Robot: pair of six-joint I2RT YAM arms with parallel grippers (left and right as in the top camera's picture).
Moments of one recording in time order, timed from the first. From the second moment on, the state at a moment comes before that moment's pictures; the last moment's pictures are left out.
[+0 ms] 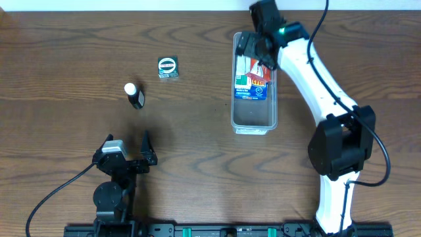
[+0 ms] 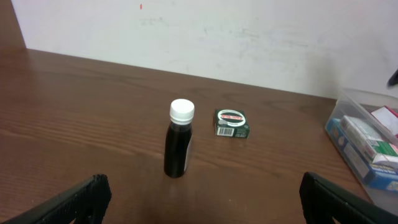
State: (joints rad) left arm -0.02 0.02 0.02 -0.12 -0.04 -0.17; right arm 0.35 2.15 2.05 -0.98 0.11 0.66
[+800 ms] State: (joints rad) left arm -0.02 0.02 0.02 -0.12 -0.04 -0.17; right arm 0.13 2.13 2.49 -1.69 0.30 0.80
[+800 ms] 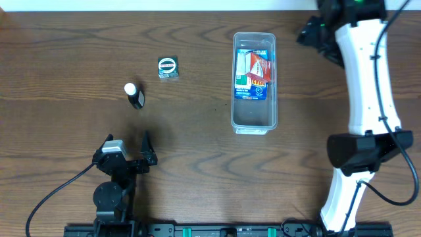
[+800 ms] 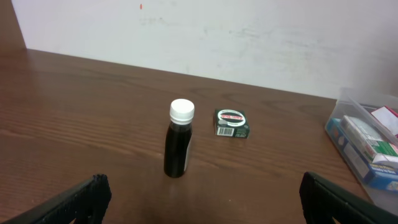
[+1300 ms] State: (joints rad) left arm -0.02 0.02 0.02 -0.12 -0.04 -0.17; right arm -0.12 2.12 2.33 -1.66 0.28 0.81
